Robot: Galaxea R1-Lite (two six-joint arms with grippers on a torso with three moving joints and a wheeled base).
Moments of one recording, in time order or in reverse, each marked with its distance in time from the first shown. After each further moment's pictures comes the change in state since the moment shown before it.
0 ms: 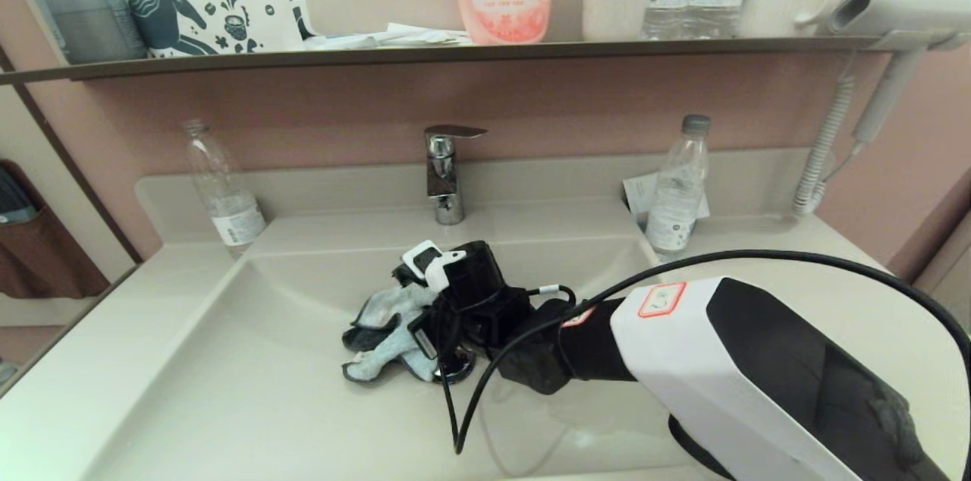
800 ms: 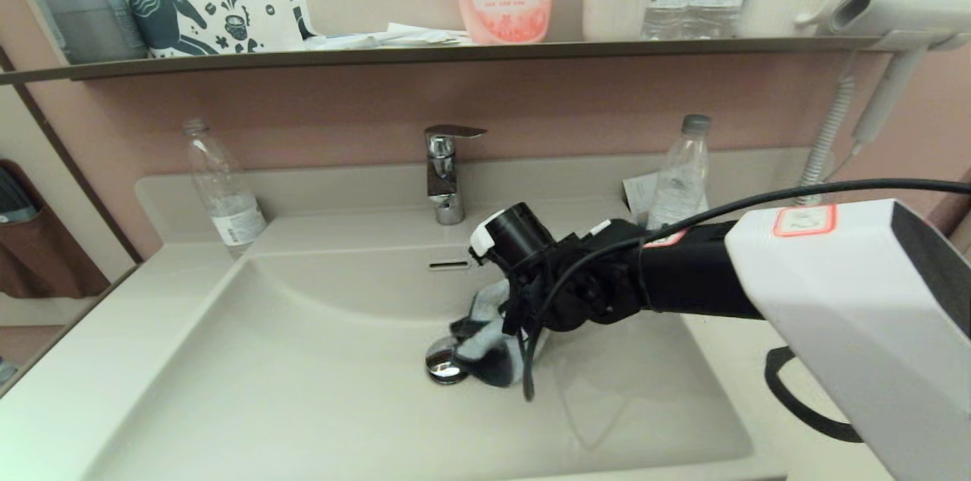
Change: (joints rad) left arm 0.000 0.000 0.000 0.000 0.000 0.000; right arm -0.090 -0.210 0.032 0.629 -0.369 0.068
